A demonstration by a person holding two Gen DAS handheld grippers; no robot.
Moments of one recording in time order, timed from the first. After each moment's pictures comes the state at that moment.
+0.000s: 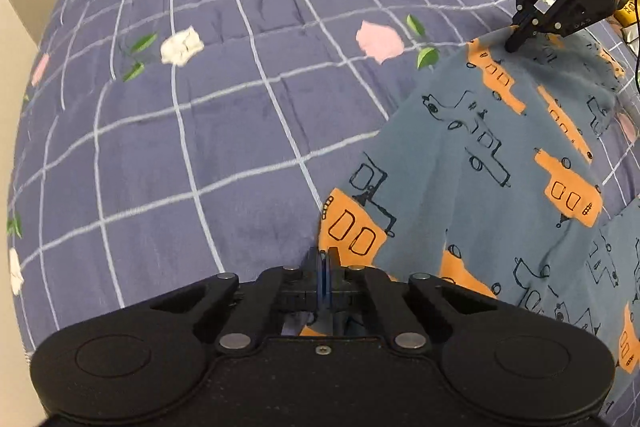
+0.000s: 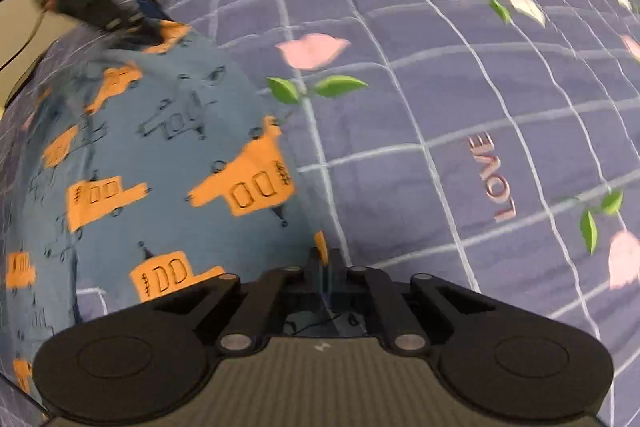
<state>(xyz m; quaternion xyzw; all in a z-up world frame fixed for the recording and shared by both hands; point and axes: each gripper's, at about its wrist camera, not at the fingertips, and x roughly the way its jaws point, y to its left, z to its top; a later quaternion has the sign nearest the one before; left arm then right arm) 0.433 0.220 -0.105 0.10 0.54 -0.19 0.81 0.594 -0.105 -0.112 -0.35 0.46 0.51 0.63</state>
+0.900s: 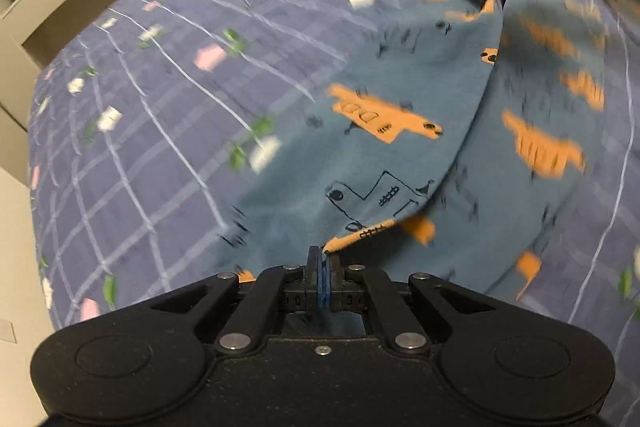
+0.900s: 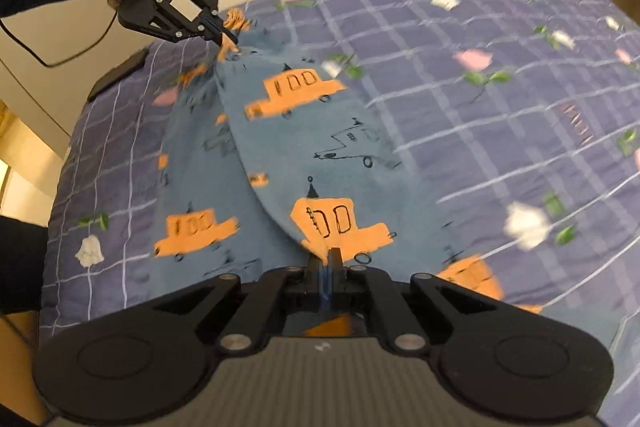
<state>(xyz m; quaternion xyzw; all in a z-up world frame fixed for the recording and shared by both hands) 0.242 0.160 -0.084 0.28 0.45 -0.28 0.80 0.352 -0.164 -0.067 -0.29 0.44 0.52 0.67</state>
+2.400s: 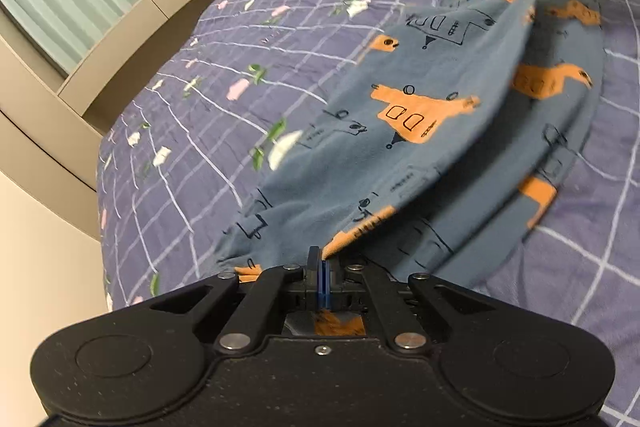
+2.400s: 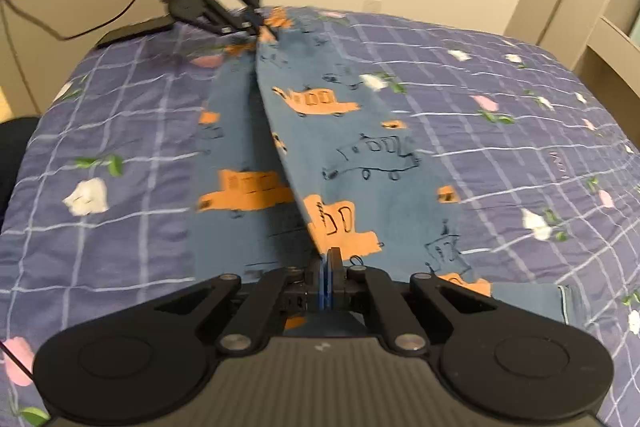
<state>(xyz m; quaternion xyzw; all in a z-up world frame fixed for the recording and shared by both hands) 0.163 0.159 -0.111 0.38 0.32 -0.22 0.84 0.205 -0.190 -0.089 -0.35 0.30 0.49 0.74</state>
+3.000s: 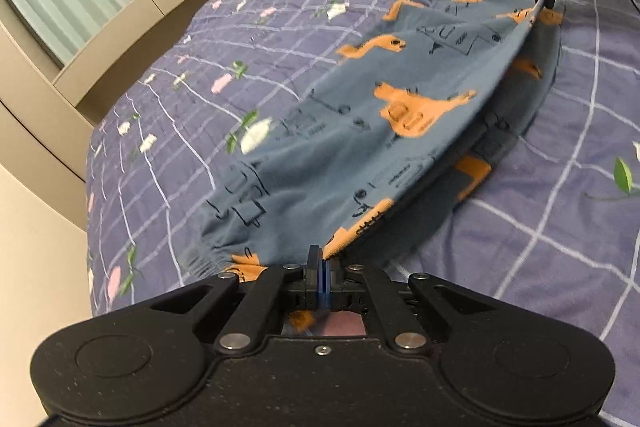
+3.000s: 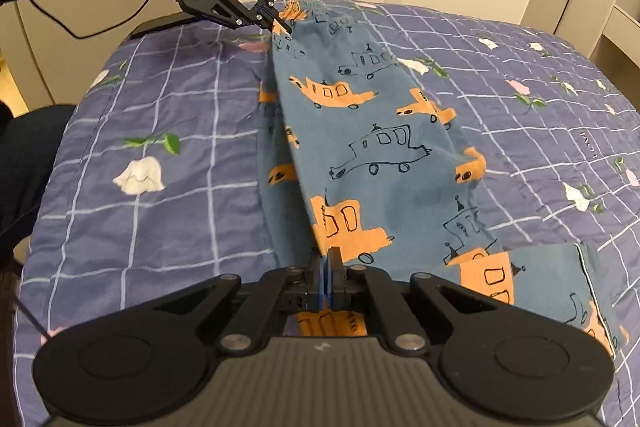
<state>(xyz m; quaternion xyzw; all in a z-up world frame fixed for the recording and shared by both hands) 0.126 0.164 -0.117 0.35 0.33 -0.23 0.84 0.164 -0.202 -0.105 -0.33 0.32 0.51 0.73</state>
